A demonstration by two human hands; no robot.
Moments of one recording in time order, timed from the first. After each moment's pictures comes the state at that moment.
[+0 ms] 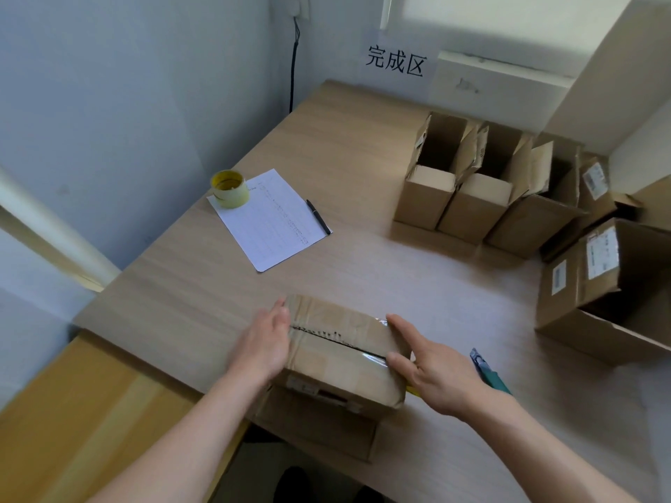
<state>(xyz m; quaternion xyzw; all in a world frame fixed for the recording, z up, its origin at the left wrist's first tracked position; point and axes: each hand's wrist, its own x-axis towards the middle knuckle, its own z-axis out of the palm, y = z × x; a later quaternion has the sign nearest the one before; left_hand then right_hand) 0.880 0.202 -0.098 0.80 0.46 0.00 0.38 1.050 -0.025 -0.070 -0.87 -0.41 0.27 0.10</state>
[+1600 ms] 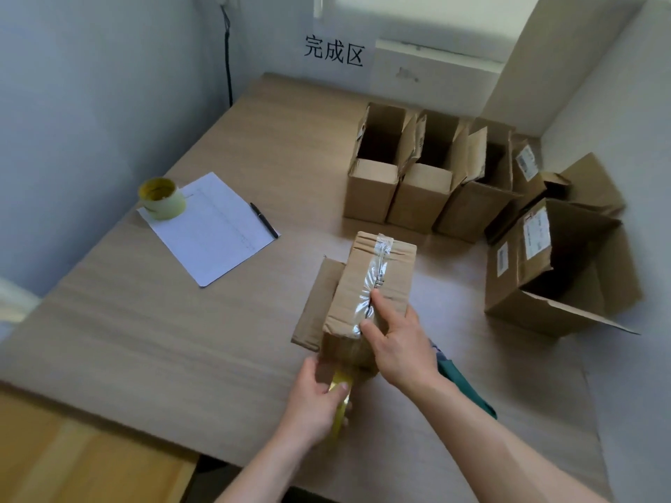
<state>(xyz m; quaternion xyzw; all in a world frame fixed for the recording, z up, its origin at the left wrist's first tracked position) 0.934 0.071 -0.123 0.60 0.39 0.00 0.70 1.071 -0.018 -0.091 -0.92 -0.17 0.18 0.30</state>
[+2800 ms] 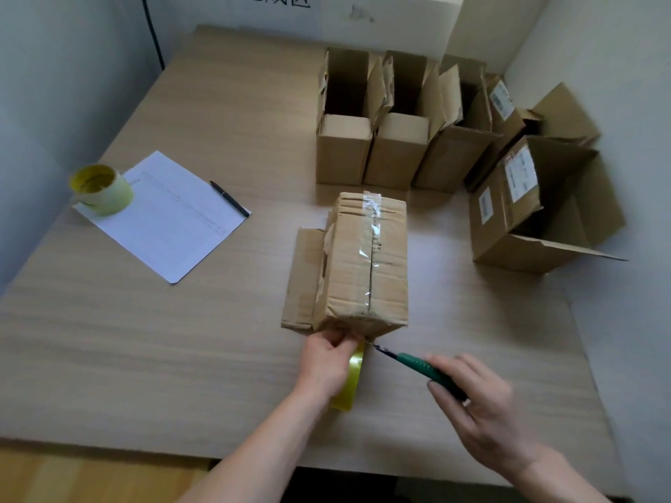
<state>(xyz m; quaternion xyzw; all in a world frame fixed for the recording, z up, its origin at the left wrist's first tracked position) 0.972 0.085 -0.147 0.65 0.37 0.01 0.66 1.008 -0.145 -0.112 -0.87 -0.35 -0.01 0.35</state>
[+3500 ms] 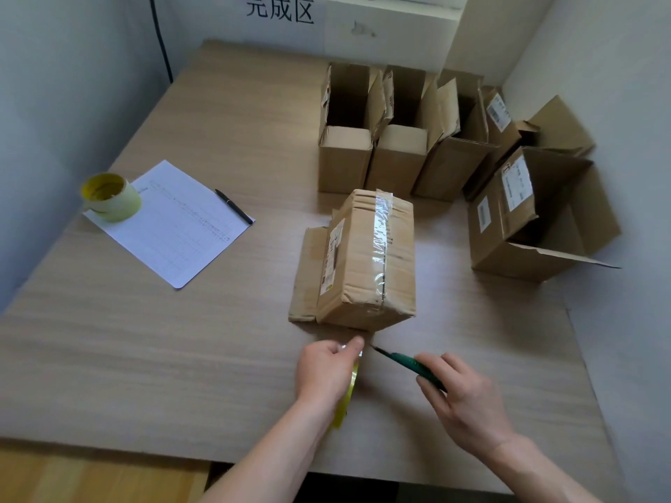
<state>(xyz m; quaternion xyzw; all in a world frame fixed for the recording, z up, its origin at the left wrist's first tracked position) 0.964 0.079 -0.136 0.69 0.44 -0.02 0.58 1.014 -0.135 -0.127 -0.94 -0.29 0.03 0.20</state>
